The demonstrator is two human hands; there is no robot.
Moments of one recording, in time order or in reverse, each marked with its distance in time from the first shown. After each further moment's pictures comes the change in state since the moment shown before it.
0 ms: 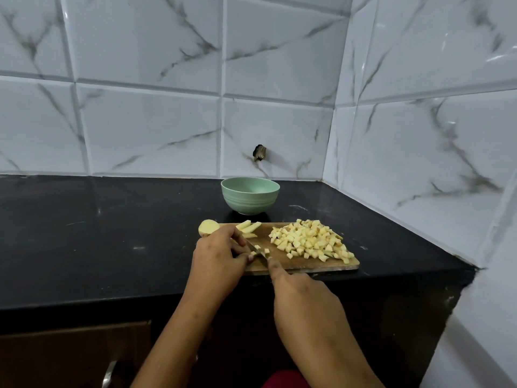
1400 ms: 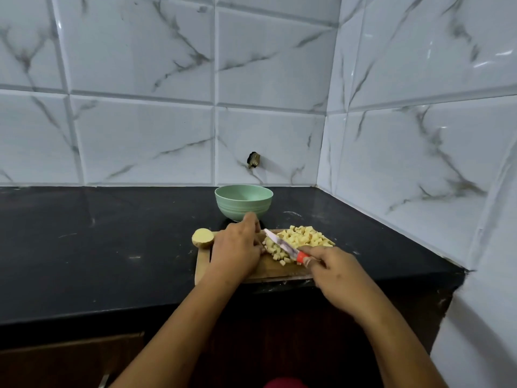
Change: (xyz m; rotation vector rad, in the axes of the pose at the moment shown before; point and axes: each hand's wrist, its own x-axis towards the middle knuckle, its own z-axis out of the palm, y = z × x) left_hand 0.042 0.019 0.028 0.277 -0.123 0.147; right_hand 0.029 0.067 -0.019 0.529 0.063 0.133
